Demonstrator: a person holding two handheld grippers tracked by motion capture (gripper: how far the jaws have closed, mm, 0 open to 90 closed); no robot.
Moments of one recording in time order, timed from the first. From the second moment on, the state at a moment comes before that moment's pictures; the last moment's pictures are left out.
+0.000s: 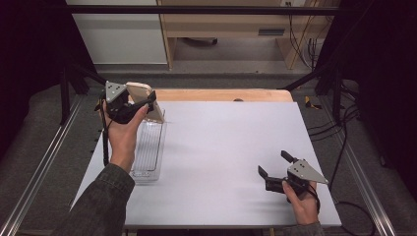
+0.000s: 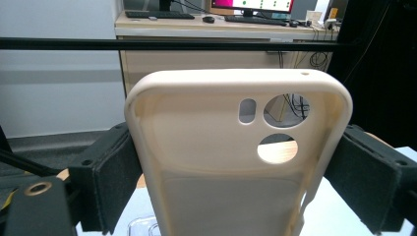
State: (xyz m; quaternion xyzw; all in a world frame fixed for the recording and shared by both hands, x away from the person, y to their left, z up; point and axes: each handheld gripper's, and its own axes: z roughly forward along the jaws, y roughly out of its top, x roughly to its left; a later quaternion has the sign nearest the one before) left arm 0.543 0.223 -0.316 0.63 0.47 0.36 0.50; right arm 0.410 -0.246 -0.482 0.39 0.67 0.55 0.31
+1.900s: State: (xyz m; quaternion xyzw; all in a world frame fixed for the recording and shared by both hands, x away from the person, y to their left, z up) left arm 0.573 0.227 -0.341 0.62 0.51 0.39 0.46; right arm 0.408 -0.230 -0.484 0.34 0.68 0.59 0.29
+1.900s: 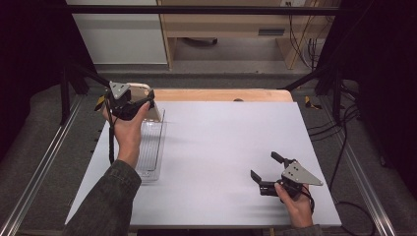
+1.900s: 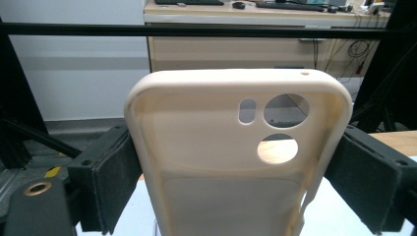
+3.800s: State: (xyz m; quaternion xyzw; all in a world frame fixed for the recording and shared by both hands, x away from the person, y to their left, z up) left arm 0.603 0.225 -0.383 0.63 0.53 0.38 0.42; right arm 0.409 -0.230 -0.486 0.34 0.69 0.58 0.28
